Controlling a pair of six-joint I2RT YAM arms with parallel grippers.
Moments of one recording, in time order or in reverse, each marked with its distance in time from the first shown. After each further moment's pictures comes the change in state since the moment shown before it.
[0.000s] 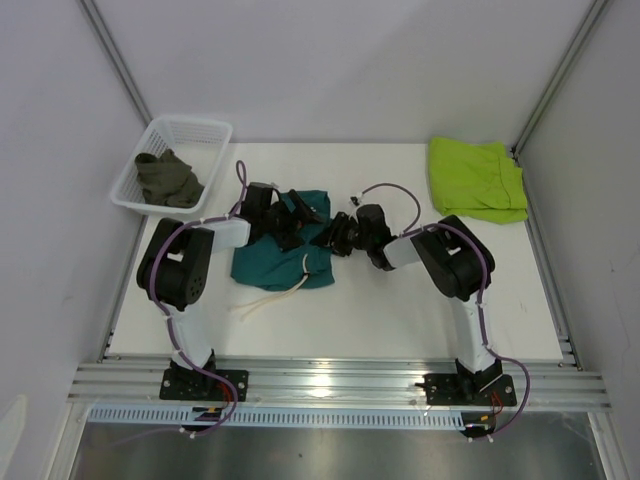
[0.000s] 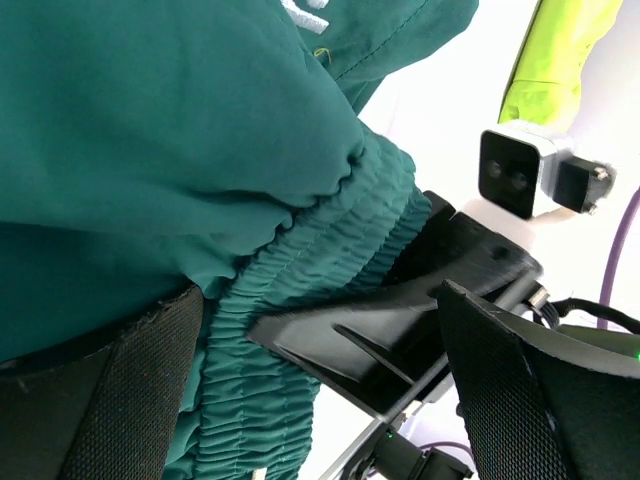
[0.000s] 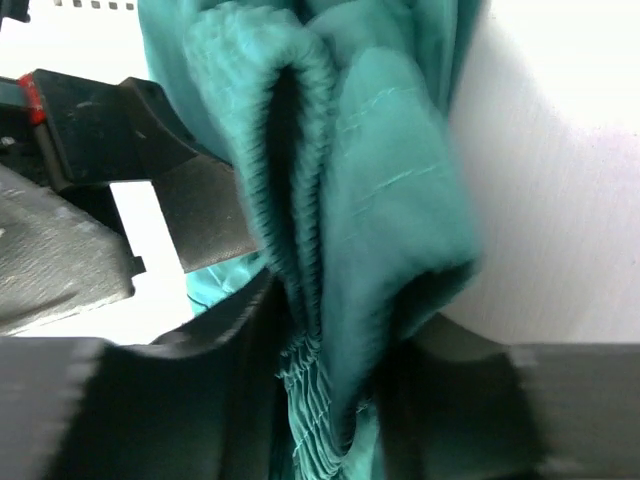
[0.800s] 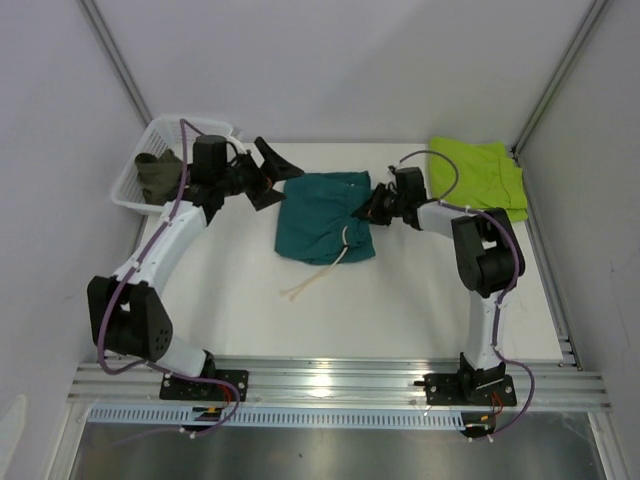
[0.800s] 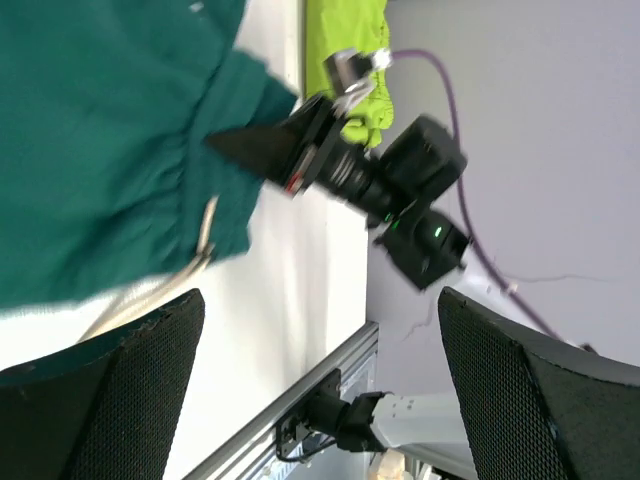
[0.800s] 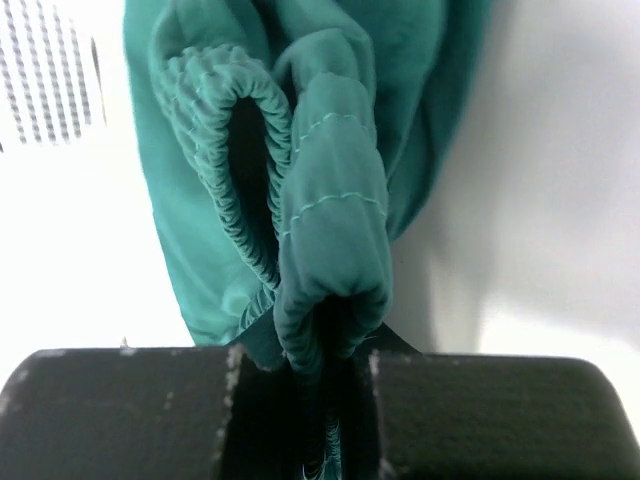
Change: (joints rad) left arm 0.102 -0.373 0.241 -0.391 0.118 0.067; right arm -0.239 -0.076 0.214 -0.518 -0.055 -0.257
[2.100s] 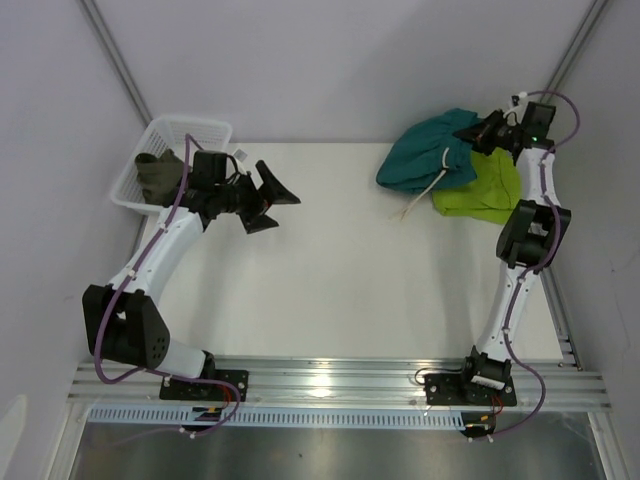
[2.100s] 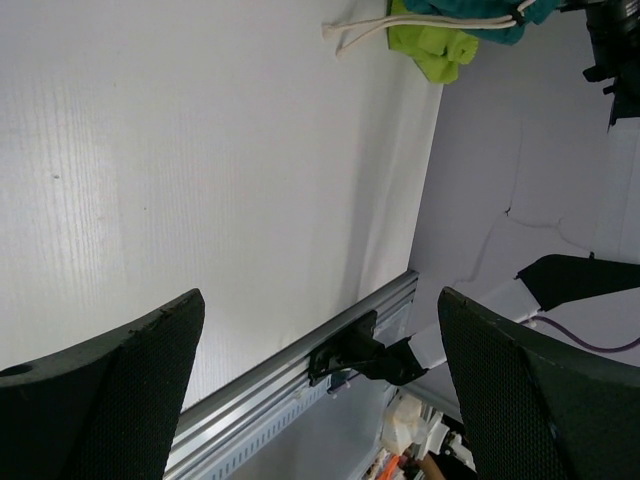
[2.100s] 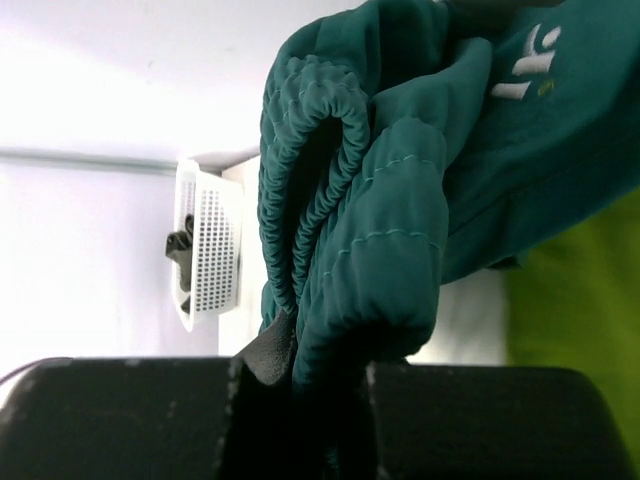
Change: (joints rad) left arm 0.024 -0.072 -0.036 -0.265 0.015 0.128; right arm -0.589 0.380 1.049 -0.508 -0.419 -0.077
